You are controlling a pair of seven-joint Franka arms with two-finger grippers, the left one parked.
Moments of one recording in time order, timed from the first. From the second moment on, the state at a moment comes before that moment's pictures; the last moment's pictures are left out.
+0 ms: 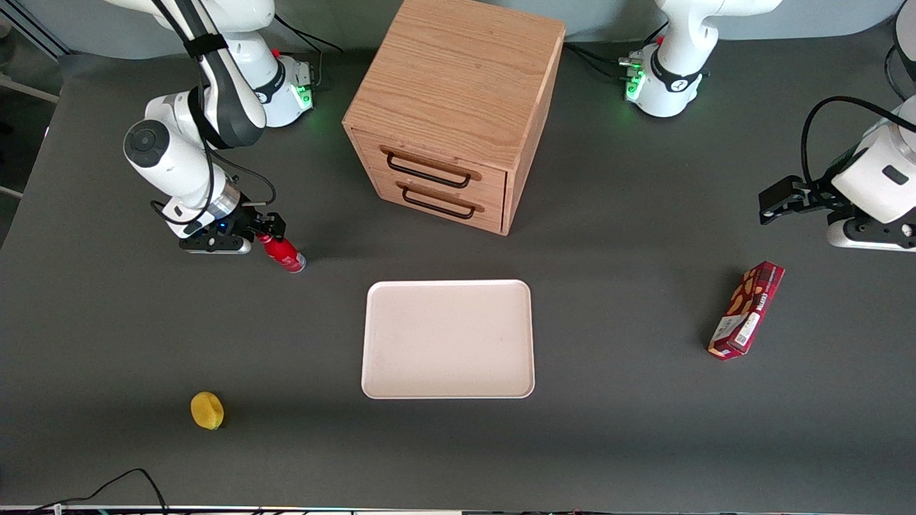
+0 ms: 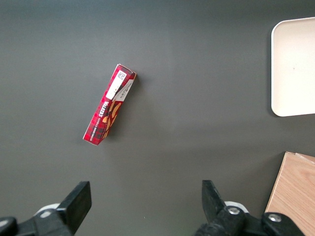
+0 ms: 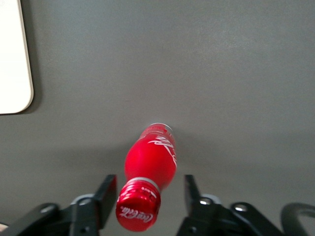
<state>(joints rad) -0.03 -0.06 0.20 -2.48 0.07 2.44 0.20</state>
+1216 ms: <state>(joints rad) 0.03 0.14 0.23 -1.47 0.03 1.56 0.31</state>
